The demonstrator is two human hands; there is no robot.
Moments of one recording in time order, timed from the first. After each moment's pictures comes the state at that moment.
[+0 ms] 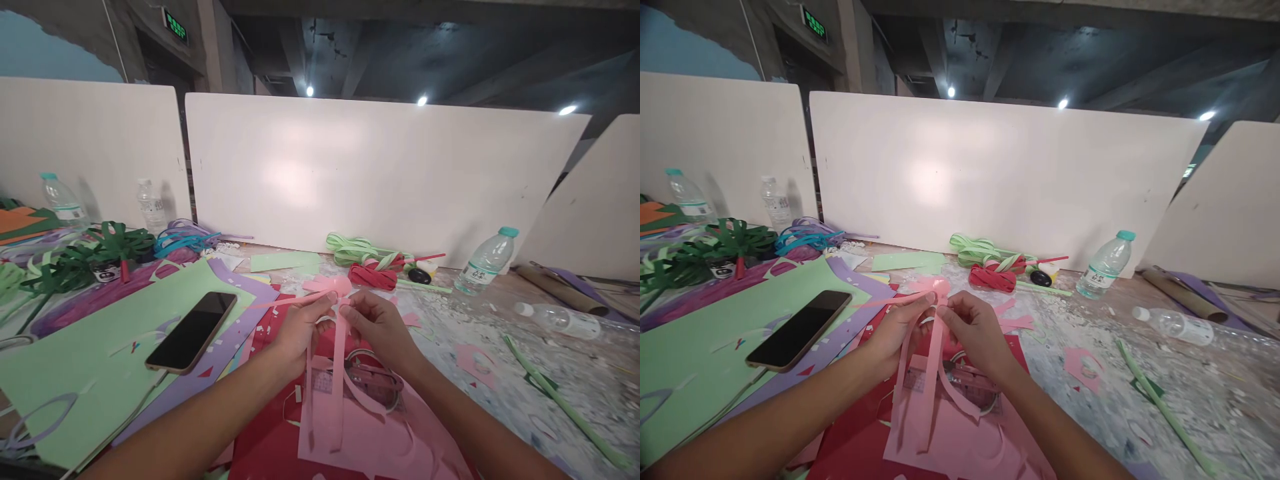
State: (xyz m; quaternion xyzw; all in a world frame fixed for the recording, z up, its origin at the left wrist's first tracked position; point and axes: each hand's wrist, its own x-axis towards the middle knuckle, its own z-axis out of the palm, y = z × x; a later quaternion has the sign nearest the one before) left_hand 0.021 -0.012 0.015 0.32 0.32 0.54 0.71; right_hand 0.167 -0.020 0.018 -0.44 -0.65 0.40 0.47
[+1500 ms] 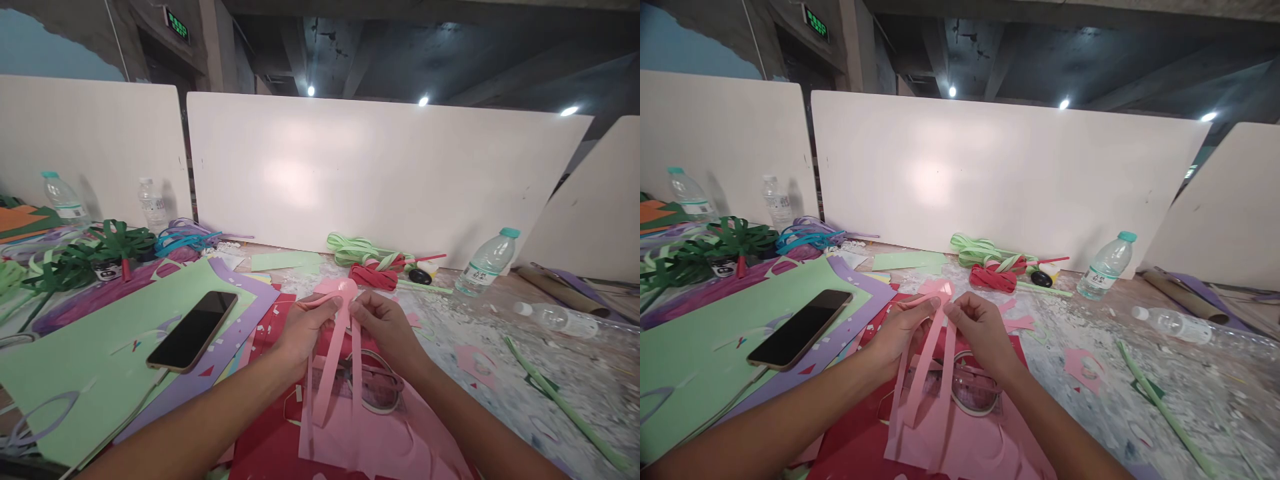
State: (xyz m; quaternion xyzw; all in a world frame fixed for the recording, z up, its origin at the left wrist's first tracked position) left_hand 0.022 -0.019 0.019 0.41 0.36 0.53 0.65; right_hand 0.170 -0.020 0.017 -0.41 -0.58 0.48 0.51
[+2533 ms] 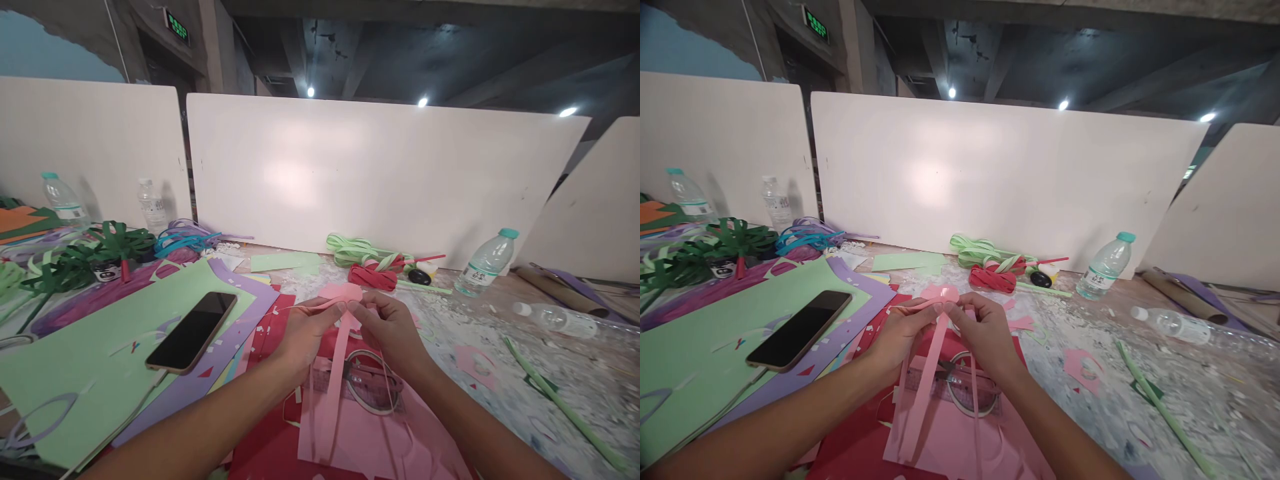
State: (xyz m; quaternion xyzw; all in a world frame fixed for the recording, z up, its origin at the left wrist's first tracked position) left_hand 0.025 -0.024 0.022 0.42 0.34 0.54 0.65; right_hand 0.167 -0.025 0.021 -0.46 -0.56 0.44 0.53
